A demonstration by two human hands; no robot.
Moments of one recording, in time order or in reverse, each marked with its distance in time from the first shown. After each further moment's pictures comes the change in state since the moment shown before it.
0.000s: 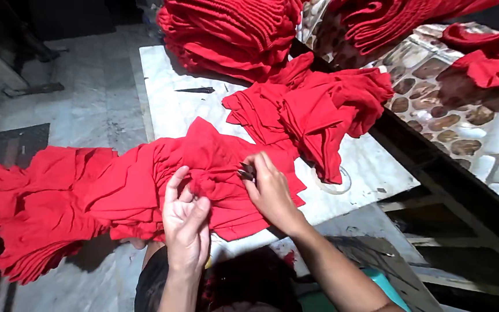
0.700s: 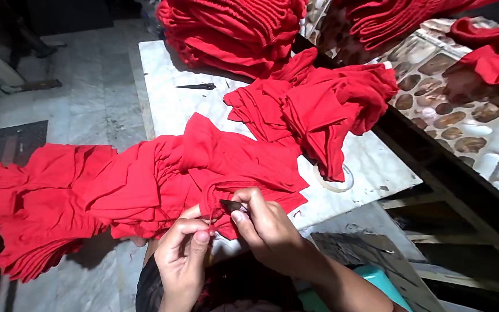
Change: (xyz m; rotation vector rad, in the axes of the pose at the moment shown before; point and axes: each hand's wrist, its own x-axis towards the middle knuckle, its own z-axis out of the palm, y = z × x) left_hand -0.024 0.013 -0.026 0.514 -0.274 0.369; right_hand -0.033 -0.047 -0.019 0.234 -0.119 -0.265
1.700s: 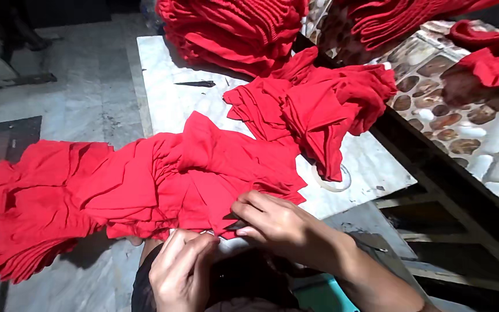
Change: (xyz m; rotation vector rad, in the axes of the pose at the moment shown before) left_hand -0.017 0.017 -0.011 0.552 -0.081 0.061; right_hand 0.000 0.024 -0.027 -0.222 -0.250 -0.293
